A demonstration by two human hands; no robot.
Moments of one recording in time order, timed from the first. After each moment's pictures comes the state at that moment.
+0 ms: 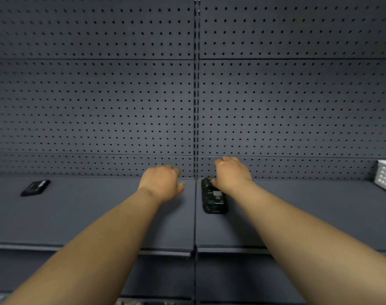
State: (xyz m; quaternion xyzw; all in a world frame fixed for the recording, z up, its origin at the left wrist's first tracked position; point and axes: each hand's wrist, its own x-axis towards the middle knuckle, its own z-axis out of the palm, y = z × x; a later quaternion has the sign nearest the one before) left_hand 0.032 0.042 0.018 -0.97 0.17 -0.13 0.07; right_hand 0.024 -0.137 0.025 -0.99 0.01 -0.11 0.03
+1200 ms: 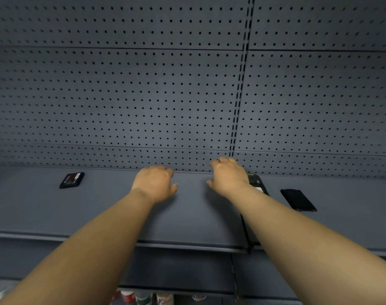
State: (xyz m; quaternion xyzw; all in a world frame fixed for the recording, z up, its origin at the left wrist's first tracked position) left_hand 0.053 0.174 0.002 -0.98 0.14 -0.09 0.07; right_hand 0.041 -0.013 0.010 -0.99 -0.02 -0.11 0.04
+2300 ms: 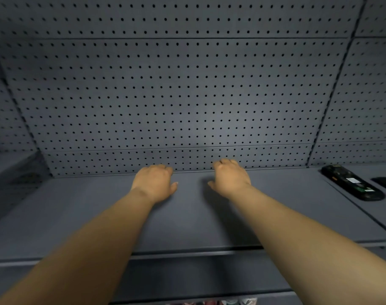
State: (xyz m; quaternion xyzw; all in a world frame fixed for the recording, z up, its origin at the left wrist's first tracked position) left_hand 0.138 0.466 -0.010 -0.97 0.19 -0.10 0.06; right_hand 0.106 0.276 -0.010 -0.99 0.04 -0.09 0.06
